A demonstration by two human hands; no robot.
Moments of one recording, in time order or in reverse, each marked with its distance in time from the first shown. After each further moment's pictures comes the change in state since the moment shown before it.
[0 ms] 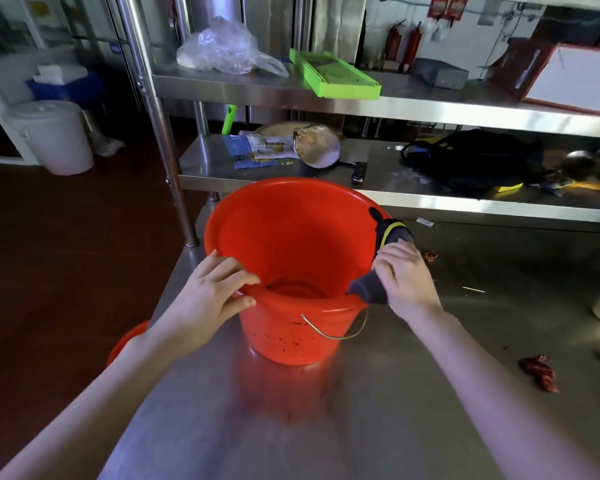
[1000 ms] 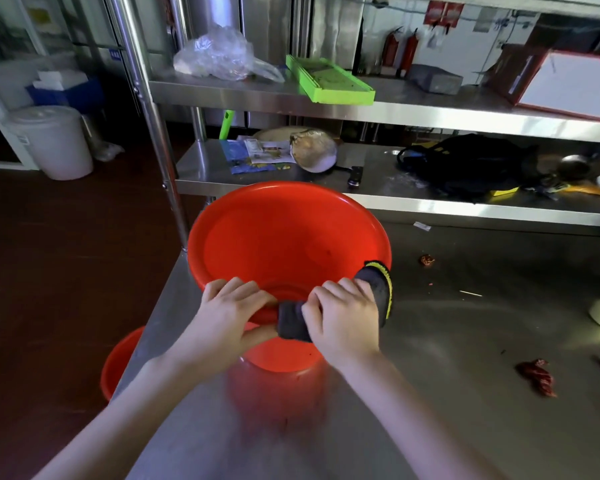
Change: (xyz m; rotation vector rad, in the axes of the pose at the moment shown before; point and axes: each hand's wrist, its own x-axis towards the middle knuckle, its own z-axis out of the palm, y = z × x) left_hand -0.001 0.041 0.015 0.073 -0.006 -0.017; right_hand -0.038 -0.094 0.033 -0.119 0.177 -0.043
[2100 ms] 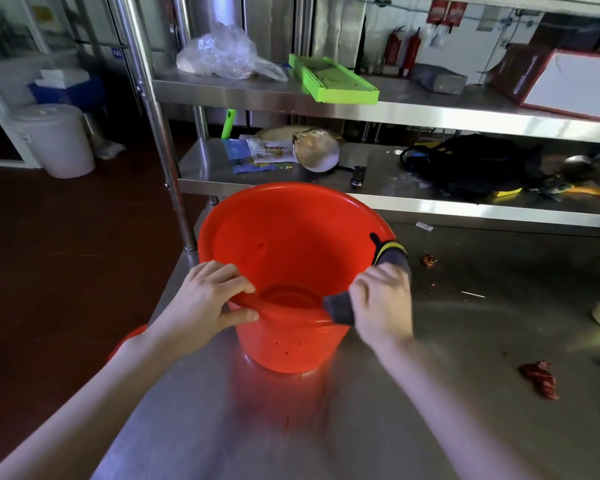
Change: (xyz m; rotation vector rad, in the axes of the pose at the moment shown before) left_hand 0.006 -0.037 -0.014 -0.041 0.019 0.032; right_hand 0.013 0.050 -0.006 0.053 0.006 0.111
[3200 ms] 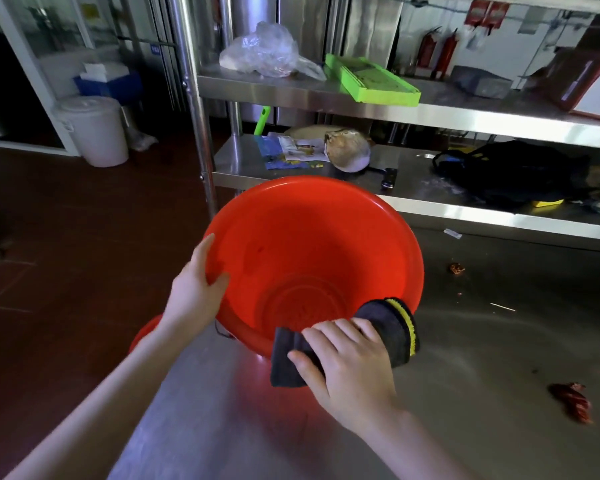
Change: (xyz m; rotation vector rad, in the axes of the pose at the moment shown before) left_hand -0.030 -0.014 -0.020 -0.407 0.223 -0.847; right_hand -0.068 -0.079 0.003 -0.057 -0.095 -0.401
